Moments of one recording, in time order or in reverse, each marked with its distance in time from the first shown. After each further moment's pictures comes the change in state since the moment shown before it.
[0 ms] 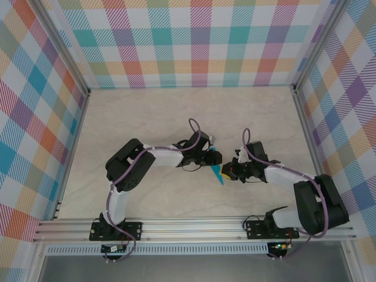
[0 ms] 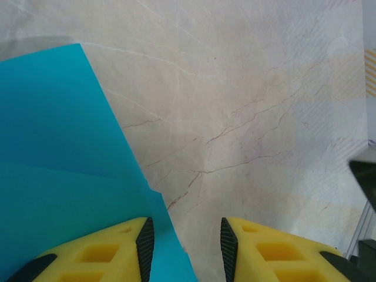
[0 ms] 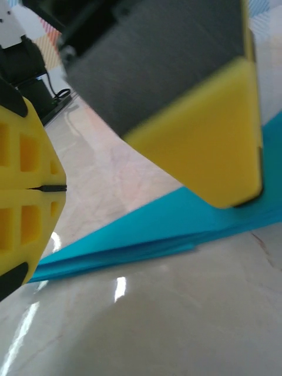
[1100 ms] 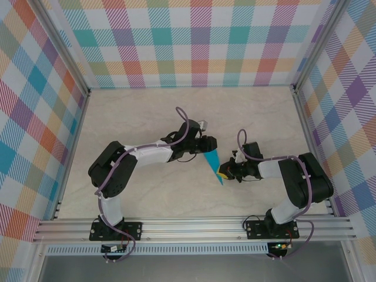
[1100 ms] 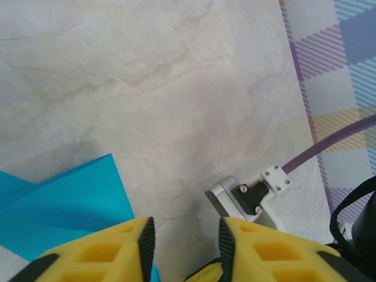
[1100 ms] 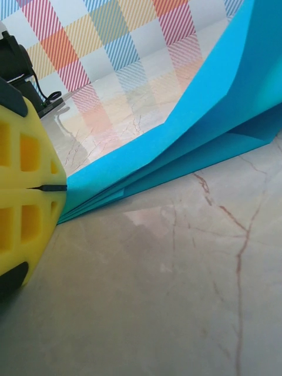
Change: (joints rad) left arm 0.051 -0.180 -0.039 0.019 -0.098 -0.002; right arm -0.012 0.238 0.000 0.203 -0.045 0.014
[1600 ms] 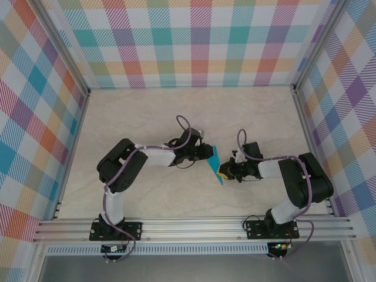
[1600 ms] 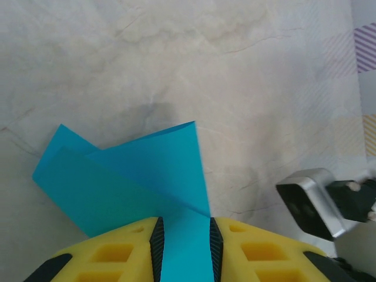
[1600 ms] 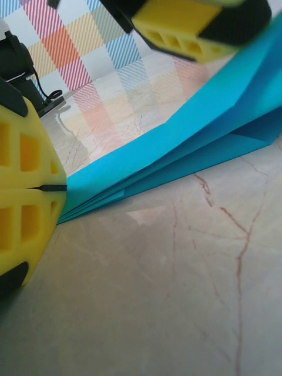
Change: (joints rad) left arm 0.006 0.111 -0.055 0.071 -0.016 -0.043; right arm -0.001 0.000 0.002 -0.007 -0.001 -0.014
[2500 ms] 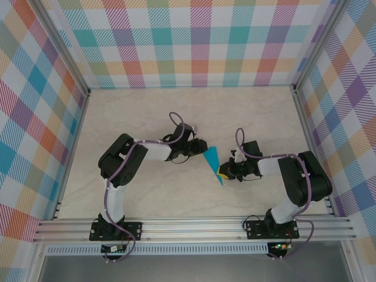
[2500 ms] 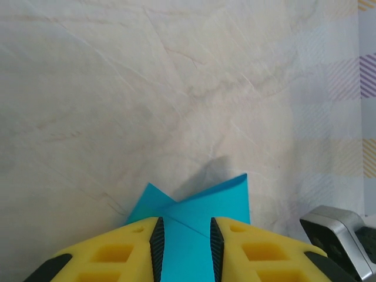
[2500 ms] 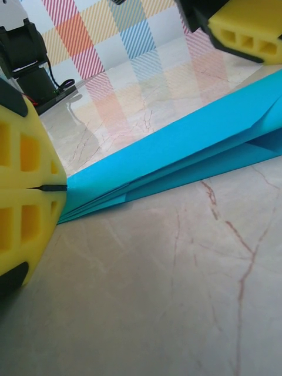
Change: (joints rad) left arm 0.115 0.056 0.021 0.030 0.080 0.002; right arm -0.006 0.020 0.037 -0.080 -0.024 -0.105
